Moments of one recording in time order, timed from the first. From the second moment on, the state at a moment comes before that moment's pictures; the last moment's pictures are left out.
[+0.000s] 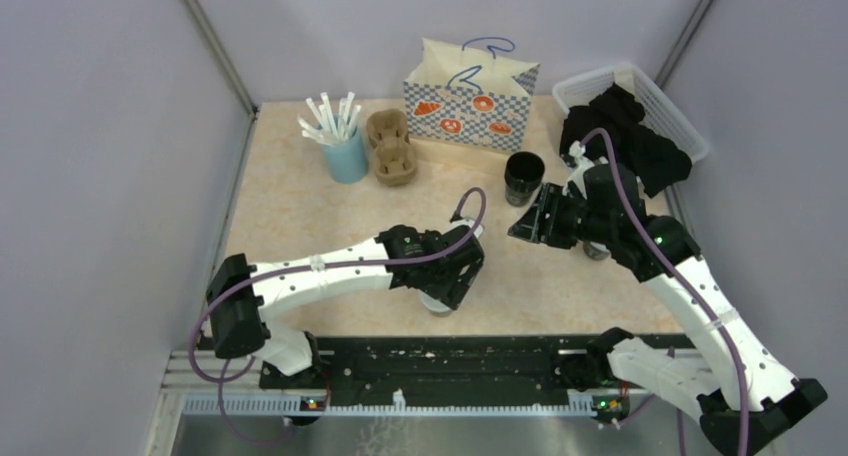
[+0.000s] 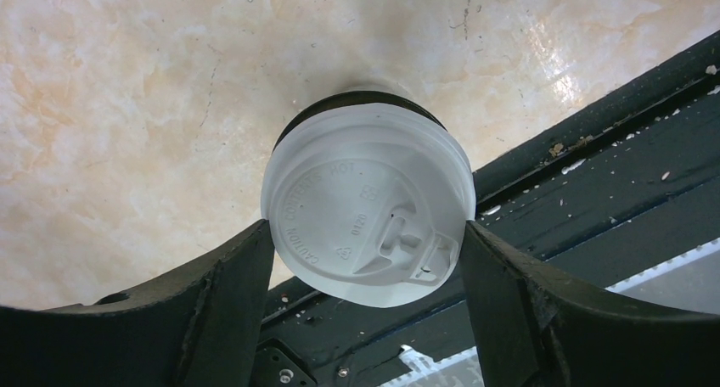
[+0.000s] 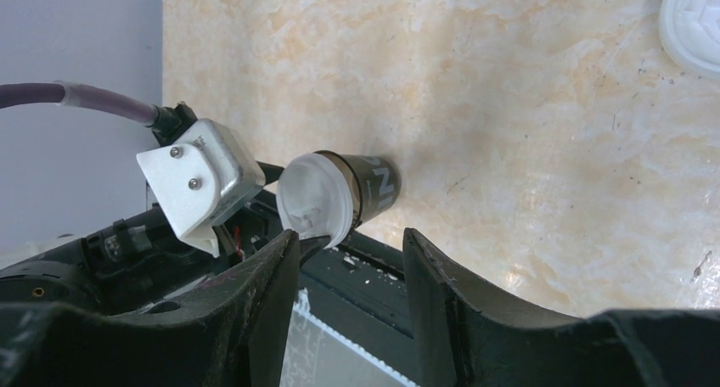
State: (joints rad) left arm -1.19 1.50 1.26 -0.93 -0.26 -0.55; right arm 0.49 0.91 1.09 -0.84 -0.24 0.65
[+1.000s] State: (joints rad) left arm -1.19 1.56 1.28 -0.95 -0.28 -0.54; right arm 0.49 0.91 1.08 -0.83 -0.26 0.65
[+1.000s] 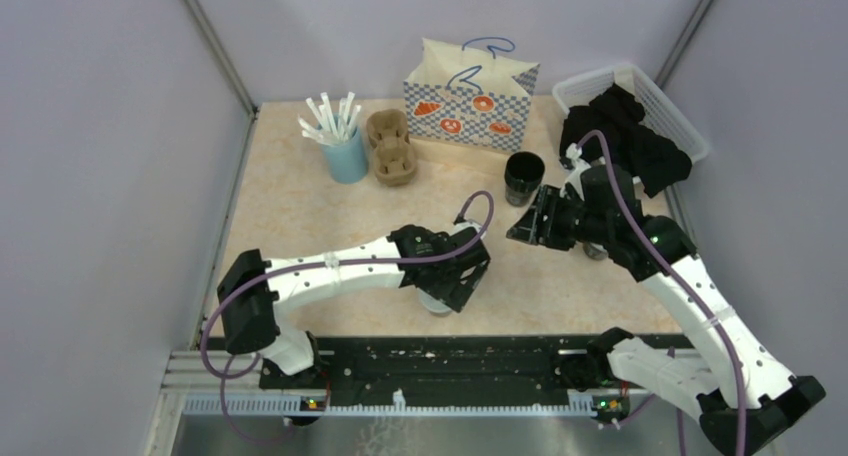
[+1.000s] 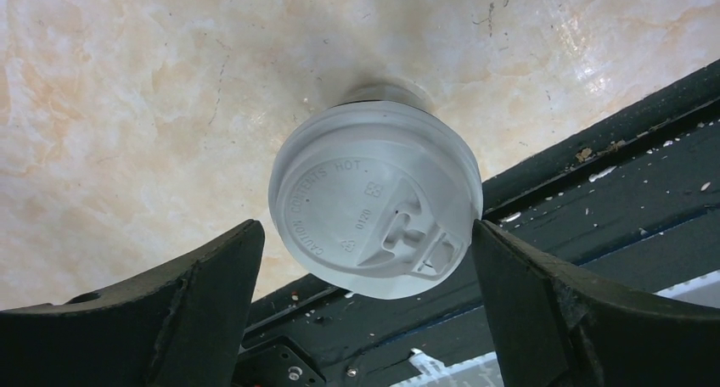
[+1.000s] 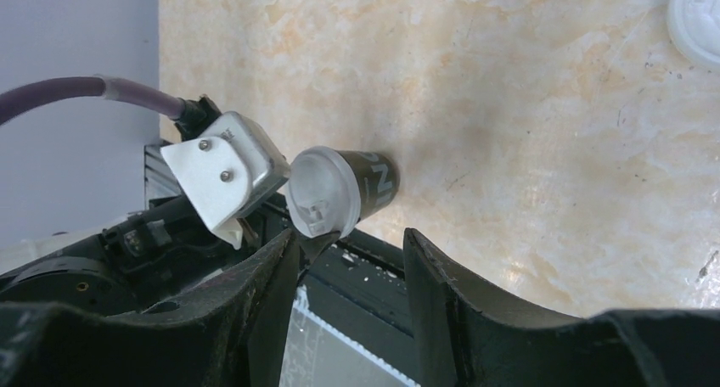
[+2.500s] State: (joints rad) left arm -0.66 1.13 0.72 -0.51 0.43 -0.82; right arm 0.64 1.39 0.71 -0.19 -0.76 0.73
